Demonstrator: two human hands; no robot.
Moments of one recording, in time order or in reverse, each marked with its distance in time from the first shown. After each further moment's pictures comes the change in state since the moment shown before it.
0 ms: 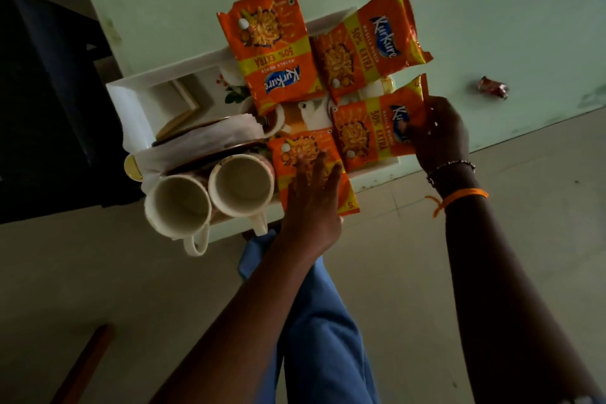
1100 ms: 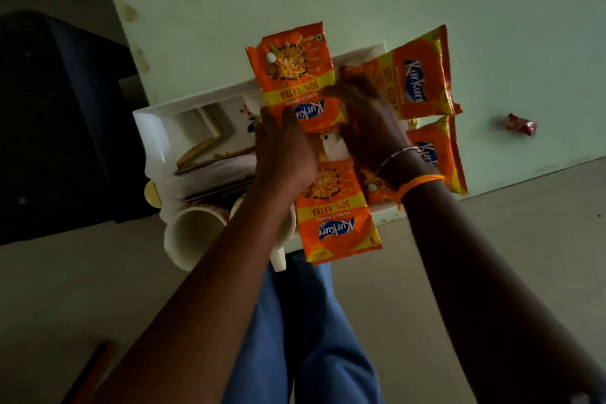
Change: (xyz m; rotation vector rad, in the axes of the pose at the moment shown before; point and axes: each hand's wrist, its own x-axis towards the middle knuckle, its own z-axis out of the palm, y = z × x) left_hand 0.046 -0.024 -0.116 -0.269 0.263 -0.326; right_hand 0.002 -0.095 0.060 -0.287 -0.262 -0.734
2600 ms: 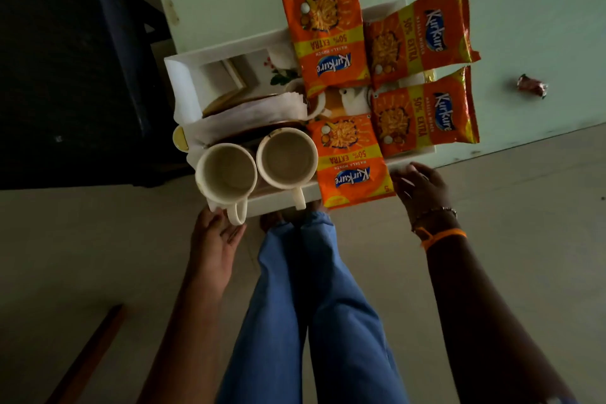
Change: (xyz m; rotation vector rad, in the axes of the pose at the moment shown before) left_hand -0.120 -0.192 0.054 -1.422 0.177 -0.557; right_hand -0.140 0.054 0.062 1.228 0.350 1.035
